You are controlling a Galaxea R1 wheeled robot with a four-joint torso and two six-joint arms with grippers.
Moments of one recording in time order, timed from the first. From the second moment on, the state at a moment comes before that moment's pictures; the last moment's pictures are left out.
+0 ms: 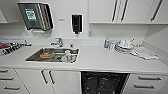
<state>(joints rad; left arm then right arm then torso) 1.55 3.05 -2.80 0.02 -0.15 -0.08 -1.50 3.06 -2.68 -1.25 0.00 1.42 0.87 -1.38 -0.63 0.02</state>
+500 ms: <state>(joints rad) 1.54 3.04 -2.80 0.02 -0.15 -0.07 -1.50 3.06 -2.68 -1.25 -0.02 1.41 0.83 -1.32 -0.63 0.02</state>
